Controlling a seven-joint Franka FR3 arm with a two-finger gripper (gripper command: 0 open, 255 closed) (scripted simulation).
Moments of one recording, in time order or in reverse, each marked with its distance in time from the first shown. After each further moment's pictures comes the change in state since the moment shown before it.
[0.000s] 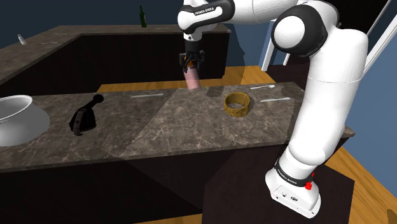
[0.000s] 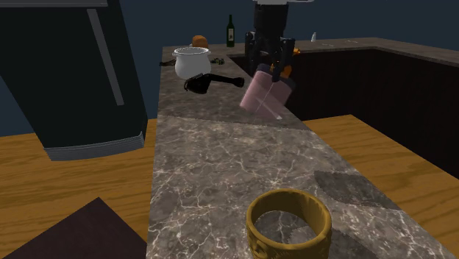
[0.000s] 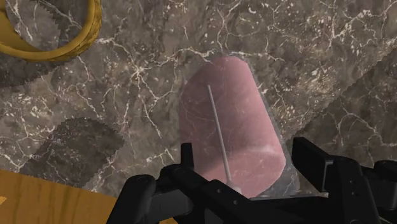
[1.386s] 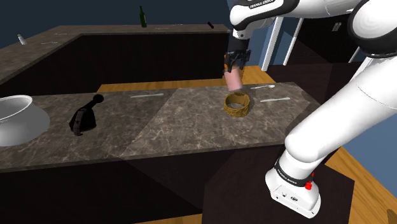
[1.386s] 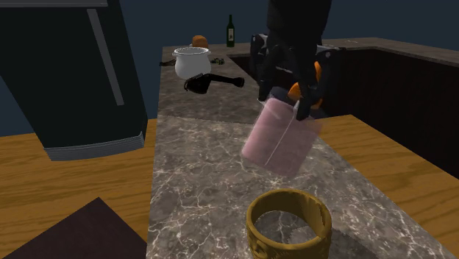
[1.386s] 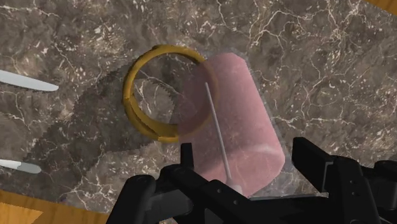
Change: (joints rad) arm -0.150 -0.498 -0.148 -0.541 -0.054 0.040 -0.277
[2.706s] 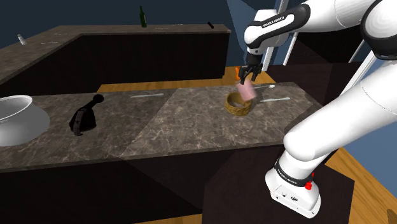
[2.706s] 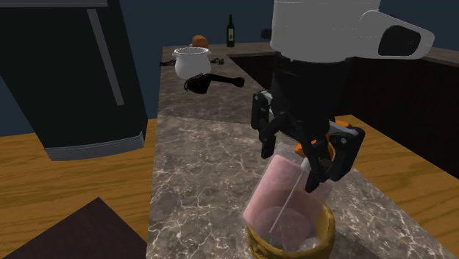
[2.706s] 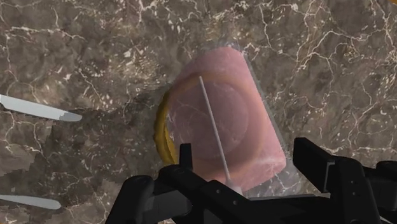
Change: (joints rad) arm -0.062 -0.076 -0.089 -0.236 -0.047 0.173 -0.119
